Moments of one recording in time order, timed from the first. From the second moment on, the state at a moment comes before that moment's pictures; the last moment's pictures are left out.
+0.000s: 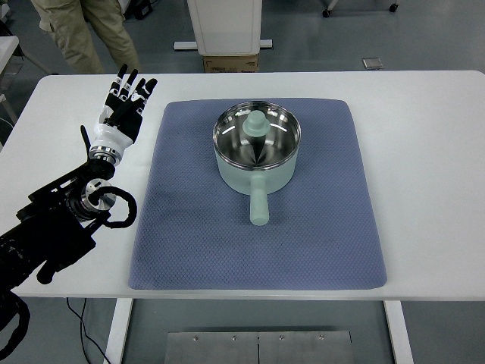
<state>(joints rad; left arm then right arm) -0.87 0.14 -0.43 -0.45 -0.34 -0.27 -0.54 0.00 0.00 0.49 0.10 -0.43 -0.02 0.05</state>
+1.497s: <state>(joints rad) -0.88 0.15 -0.43 -0.45 -0.33 -0.27 -0.54 0.00 0.00 0.49 0.10 -0.43 -0.02 0.06</state>
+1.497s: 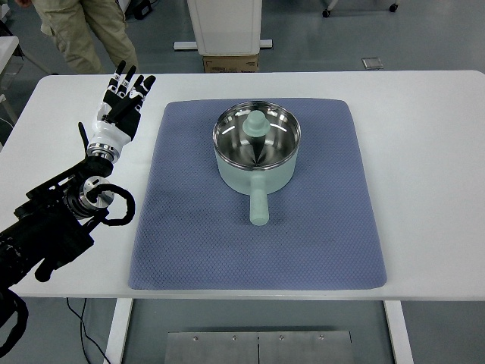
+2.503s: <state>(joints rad) -0.90 0.19 -0.43 -0.46 -0.26 -0.29 -0.54 0.00 0.00 0.49 0.10 -0.43 -0.02 0.05</state>
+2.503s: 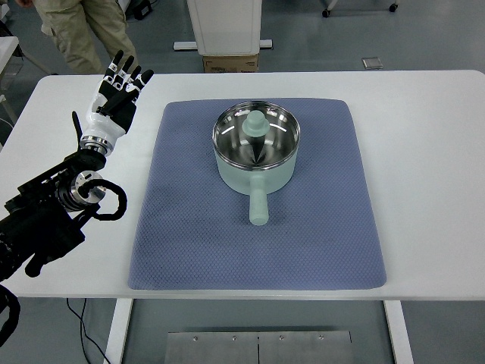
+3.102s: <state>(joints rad) -0.94 0.38 -0.47 -0.75 0.09 -0.33 -0.54 0.00 0.00 0.49 0.10 -0.43 -0.02 0.06</state>
